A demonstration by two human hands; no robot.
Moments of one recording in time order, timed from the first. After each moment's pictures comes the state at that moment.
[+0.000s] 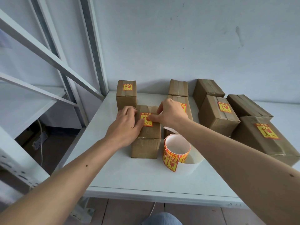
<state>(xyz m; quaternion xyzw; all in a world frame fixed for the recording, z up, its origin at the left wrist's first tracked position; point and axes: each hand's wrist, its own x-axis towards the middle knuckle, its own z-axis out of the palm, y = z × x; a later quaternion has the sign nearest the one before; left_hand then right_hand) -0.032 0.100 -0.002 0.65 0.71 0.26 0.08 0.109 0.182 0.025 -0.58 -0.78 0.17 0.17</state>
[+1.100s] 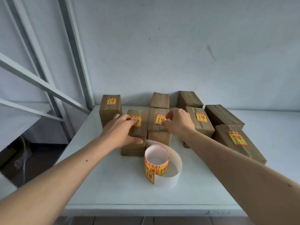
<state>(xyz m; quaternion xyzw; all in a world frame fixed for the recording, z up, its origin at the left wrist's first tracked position) -0.002 0.130 0.025 0.72 0.69 0.08 0.01 0.194 0.195 0.035 -0.62 -0.72 0.15 0.27</state>
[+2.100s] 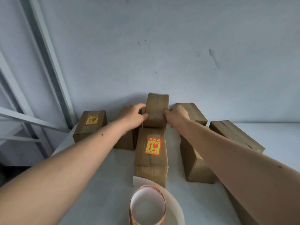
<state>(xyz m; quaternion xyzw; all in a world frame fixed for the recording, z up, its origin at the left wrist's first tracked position) 0.027 0.313 0.035 0.65 0.67 0.32 0.18 0.190 0.340 0.045 -0.66 -0.62 0.29 0.31</state>
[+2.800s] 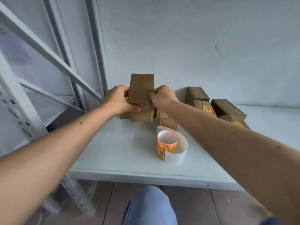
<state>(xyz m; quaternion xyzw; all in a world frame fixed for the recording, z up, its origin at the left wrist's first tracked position) -0.028 0.072 0.106 0.60 0.70 0.36 0.13 0.124 0.121 0.117 -0.55 -0.74 0.27 0.27</state>
